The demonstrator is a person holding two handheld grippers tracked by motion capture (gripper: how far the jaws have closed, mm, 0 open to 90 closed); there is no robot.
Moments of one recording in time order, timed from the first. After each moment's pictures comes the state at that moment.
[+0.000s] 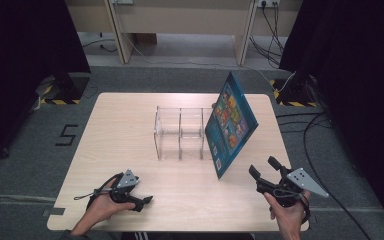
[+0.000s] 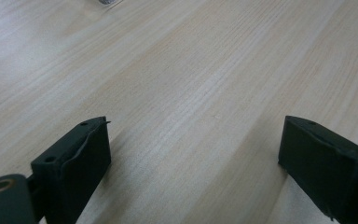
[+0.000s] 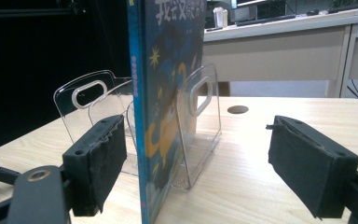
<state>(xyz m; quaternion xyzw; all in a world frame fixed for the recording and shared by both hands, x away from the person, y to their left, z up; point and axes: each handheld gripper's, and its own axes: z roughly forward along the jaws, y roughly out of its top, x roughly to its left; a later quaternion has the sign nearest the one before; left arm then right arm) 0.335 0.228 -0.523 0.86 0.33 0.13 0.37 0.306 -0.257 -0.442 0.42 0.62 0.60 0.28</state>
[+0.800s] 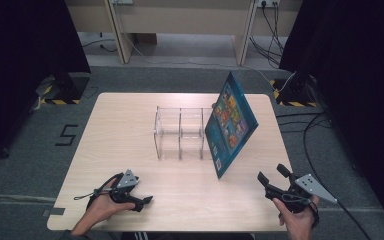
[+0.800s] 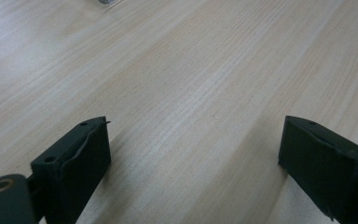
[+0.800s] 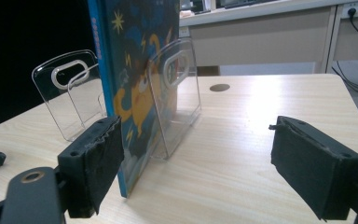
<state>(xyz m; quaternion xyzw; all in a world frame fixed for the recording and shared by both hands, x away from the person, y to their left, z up) 0.334 0.228 -0.523 0.86 0.33 0.13 0.37 0.298 -0.283 -0.457 0.45 0.63 0.58 0.27</state>
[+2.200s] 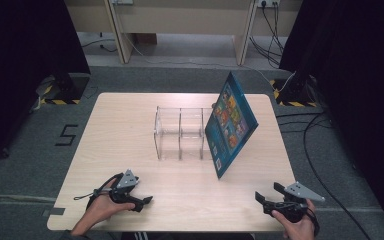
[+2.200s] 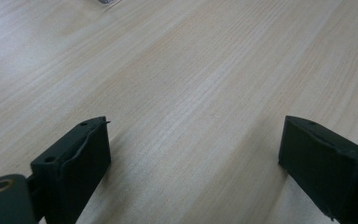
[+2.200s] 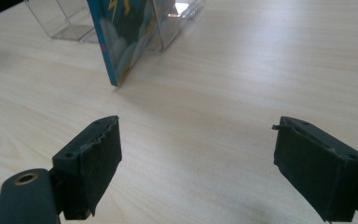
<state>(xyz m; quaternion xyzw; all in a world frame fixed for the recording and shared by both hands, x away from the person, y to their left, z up) 0.334 0.228 -0.523 0.86 0.33 0.13 0.38 0.290 -0.288 -0.493 0.48 0.73 0.45 0.19</state>
